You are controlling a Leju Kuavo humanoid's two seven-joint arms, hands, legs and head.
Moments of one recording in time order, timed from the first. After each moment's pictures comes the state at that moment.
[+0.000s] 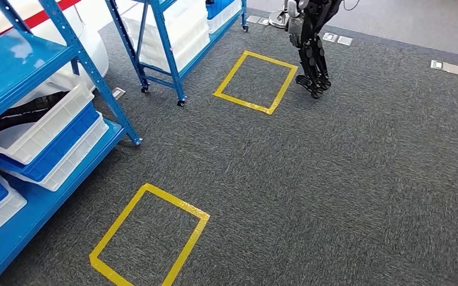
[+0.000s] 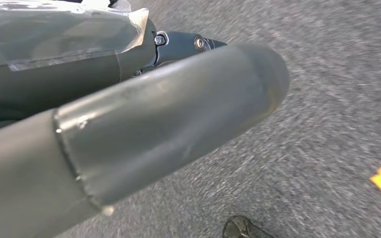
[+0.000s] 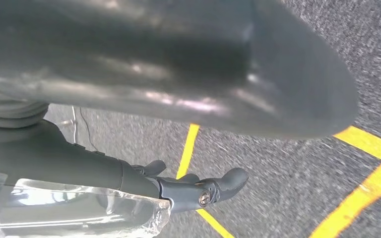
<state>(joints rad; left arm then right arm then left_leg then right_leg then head) -0.05 -0.14 0.49 -0.19 -0.34 0.65 -0.04 -0.04 0.08 -0.09 -0.17 0.46 -0.55 0.23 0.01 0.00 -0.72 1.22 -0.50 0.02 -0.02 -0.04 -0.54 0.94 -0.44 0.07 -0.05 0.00</state>
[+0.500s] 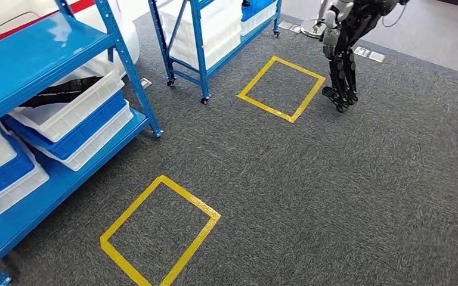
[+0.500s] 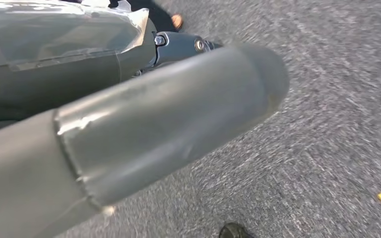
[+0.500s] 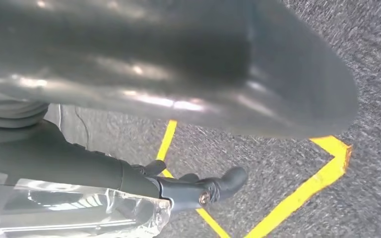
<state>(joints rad) -0.06 -0.14 0.51 -0.19 -0.33 0.65 -0.06 -0.04 0.07 -0.08 -0.17 0.46 -0.54 0.23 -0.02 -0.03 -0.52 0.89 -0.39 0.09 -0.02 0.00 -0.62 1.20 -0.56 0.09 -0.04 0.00</state>
